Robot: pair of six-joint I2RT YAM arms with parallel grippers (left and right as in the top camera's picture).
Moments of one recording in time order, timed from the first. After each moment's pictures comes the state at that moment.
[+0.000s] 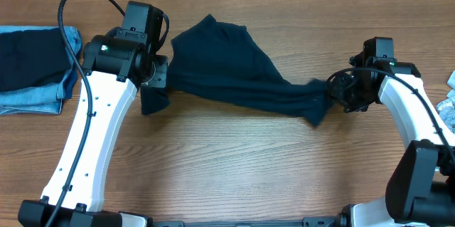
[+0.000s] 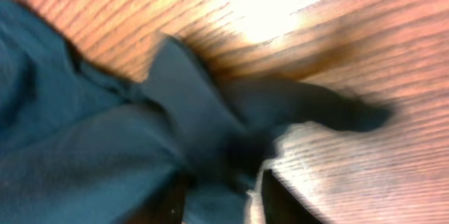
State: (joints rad) left arm -0.22 1.57 1.63 -1.27 -0.27 -0.12; right arm -0.12 1.68 1.15 -0.84 -0.25 0.33
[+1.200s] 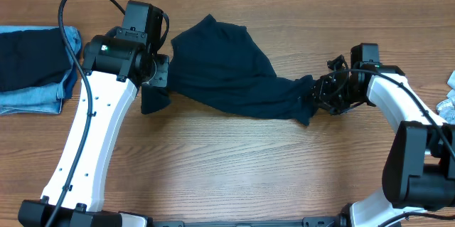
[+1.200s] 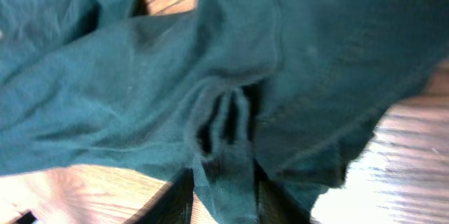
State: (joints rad) left arm -0.22 1.57 1.63 -1.26 -0.24 -0.12; right arm -0.08 1.78 1.10 -0.74 -0.55 0.23
